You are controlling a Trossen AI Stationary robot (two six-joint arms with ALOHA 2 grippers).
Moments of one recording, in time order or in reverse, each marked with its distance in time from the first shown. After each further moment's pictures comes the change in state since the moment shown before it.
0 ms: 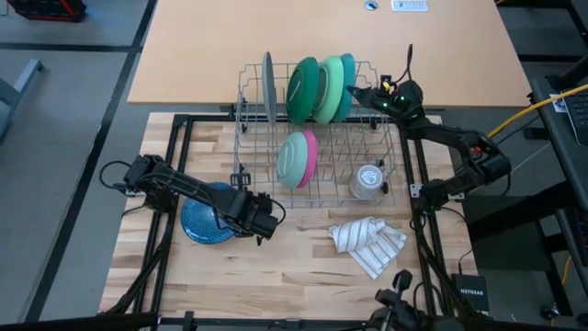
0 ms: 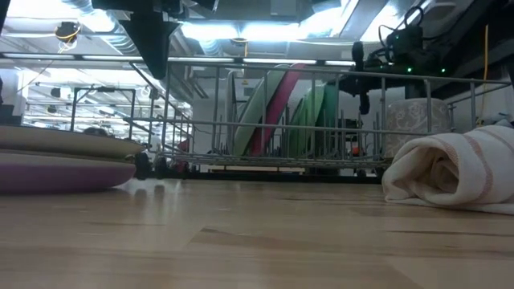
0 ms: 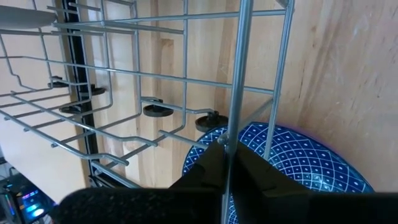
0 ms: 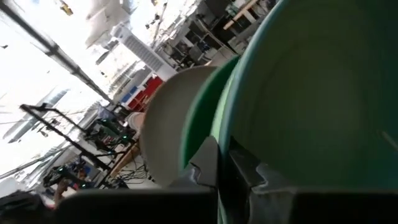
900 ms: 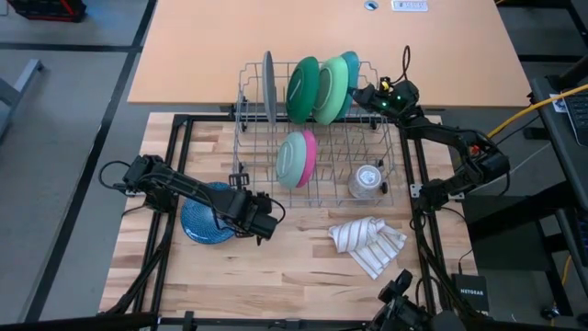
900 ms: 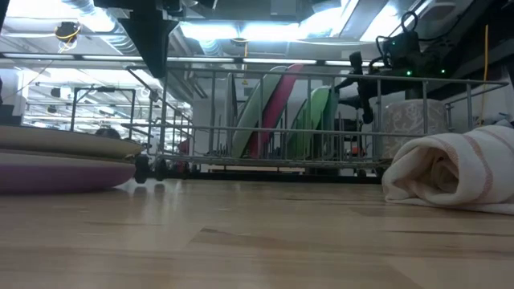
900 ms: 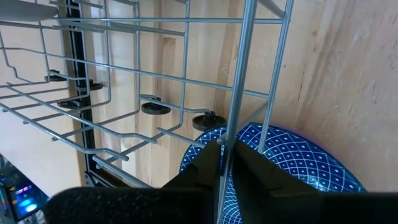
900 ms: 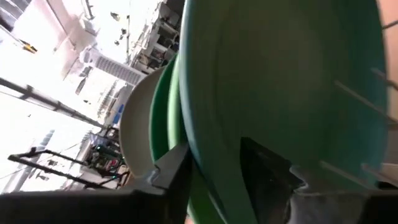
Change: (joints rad) left arm -0.011 -0.001 0.001 0.000 0.001 -0.040; right arm -0.007 0.014 0.000 -0.106 0.061 0.206
